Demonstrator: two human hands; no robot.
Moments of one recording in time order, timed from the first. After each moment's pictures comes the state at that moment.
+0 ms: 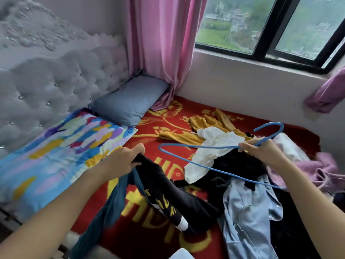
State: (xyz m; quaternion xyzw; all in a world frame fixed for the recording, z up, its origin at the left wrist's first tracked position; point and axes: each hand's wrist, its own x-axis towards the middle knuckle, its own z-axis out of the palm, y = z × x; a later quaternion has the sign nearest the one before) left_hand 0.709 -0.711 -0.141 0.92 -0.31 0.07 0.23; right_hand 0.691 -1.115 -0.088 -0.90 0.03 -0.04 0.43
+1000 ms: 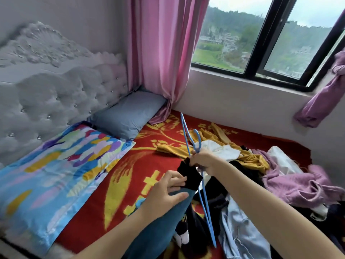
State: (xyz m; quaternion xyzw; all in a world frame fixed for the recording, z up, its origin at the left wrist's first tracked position) left_hand 0.640 -0.801 -0.160 0.76 -0.20 -0.07 0.62; right_hand 0.719 -0.963 -0.097 -0.84 0.12 0.14 0.50
